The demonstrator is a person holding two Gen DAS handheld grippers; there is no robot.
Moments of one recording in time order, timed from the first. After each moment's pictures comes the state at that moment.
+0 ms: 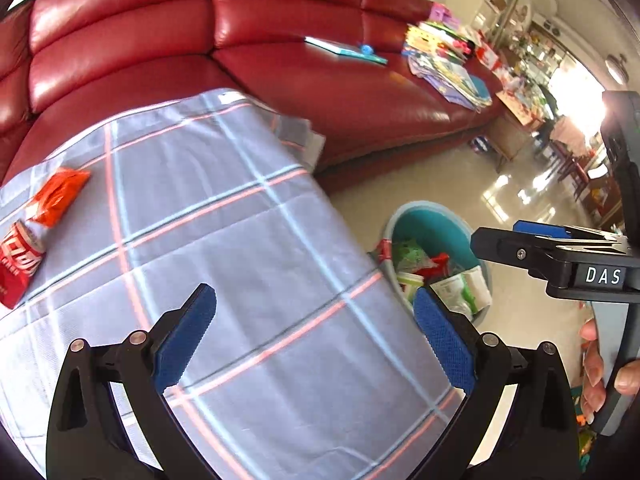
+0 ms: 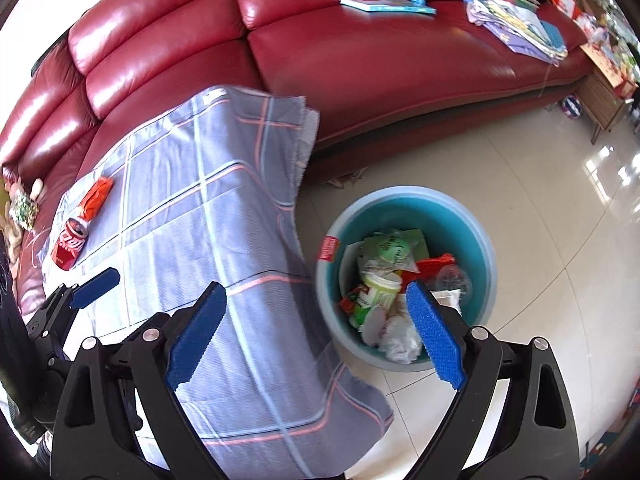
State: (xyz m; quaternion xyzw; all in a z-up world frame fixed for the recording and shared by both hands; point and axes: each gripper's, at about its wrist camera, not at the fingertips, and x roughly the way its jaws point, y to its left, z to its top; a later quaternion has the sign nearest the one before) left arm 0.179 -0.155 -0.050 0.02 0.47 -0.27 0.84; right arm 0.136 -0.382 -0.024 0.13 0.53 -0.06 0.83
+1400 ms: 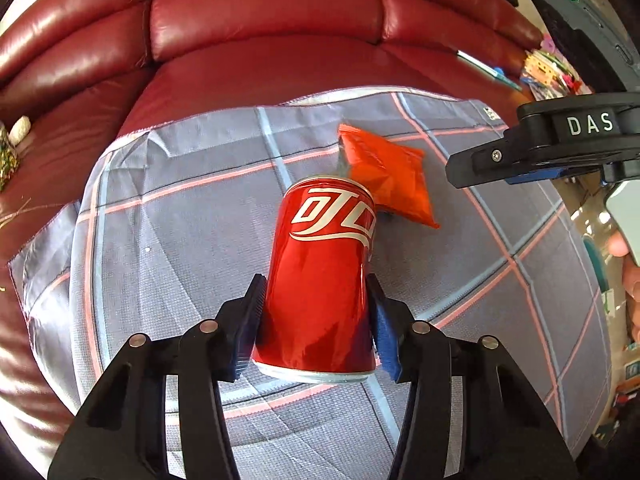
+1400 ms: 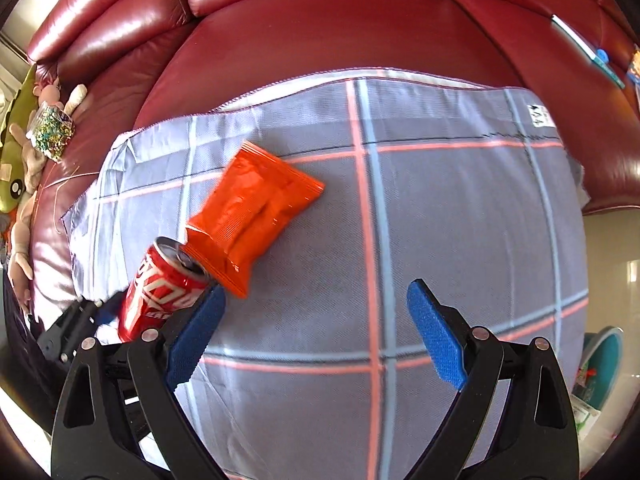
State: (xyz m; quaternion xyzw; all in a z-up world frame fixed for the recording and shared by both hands) left arm 0.315 0.134 -0.112 0.01 0.49 -0.13 0.86; right arm 0.376 -0.049 -0.086 0.04 0.62 0.09 0.78
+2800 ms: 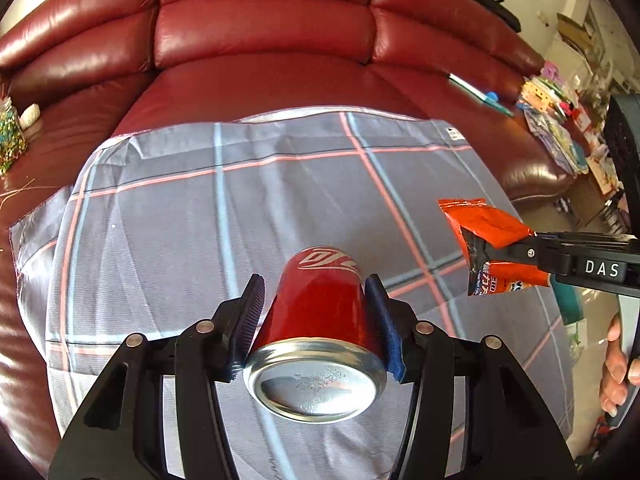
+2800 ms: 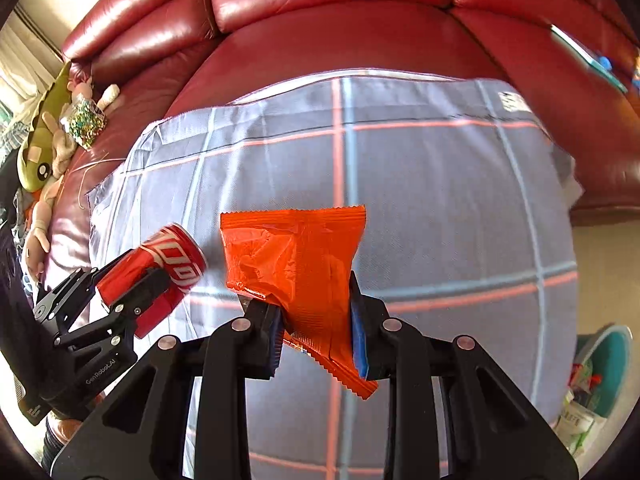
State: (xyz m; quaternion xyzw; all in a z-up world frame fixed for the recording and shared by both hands) left arm 0.271 0.063 -0.078 -0.02 0.47 -0.12 0.87; right arm 0.309 -0.109 -0.070 0.05 0.57 0.13 0.81
